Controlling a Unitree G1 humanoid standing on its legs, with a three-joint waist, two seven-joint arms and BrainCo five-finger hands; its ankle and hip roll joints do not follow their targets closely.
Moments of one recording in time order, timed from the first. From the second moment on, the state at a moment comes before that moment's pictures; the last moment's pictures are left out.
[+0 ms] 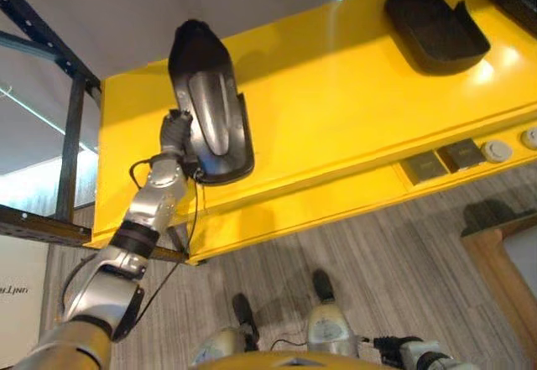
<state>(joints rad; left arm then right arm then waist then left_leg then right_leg) -0.68 0.39 -0.28 0.46 -0.63 0.04 0.41 -0.13 -0.41 0.28 1.22 0.22 0.27 0.11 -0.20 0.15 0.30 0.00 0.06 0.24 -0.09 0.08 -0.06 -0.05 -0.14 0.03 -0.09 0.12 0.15</state>
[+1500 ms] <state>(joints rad) -0.81 0.53 -0.43 0.73 -0.38 0.38 0.44 -0.11 -0.32 0.41 1.15 0.36 0.08 0.13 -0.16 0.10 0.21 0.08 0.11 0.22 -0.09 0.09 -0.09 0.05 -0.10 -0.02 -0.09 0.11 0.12</state>
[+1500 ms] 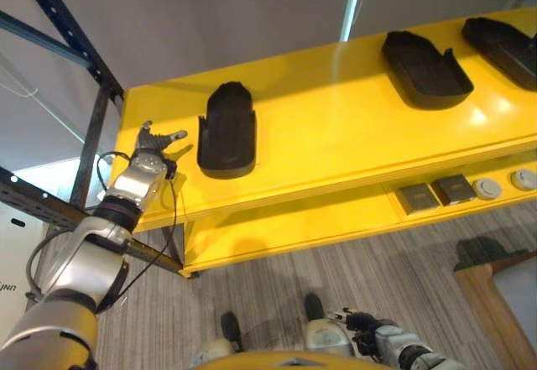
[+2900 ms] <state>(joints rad) -0.12 0.46 -0.51 -0.03 -0.48 -0.16 0.04 0.01 -0.30 0.31 1.11 0.33 0.04 -0.03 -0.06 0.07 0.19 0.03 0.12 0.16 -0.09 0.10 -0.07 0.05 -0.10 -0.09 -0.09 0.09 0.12</state>
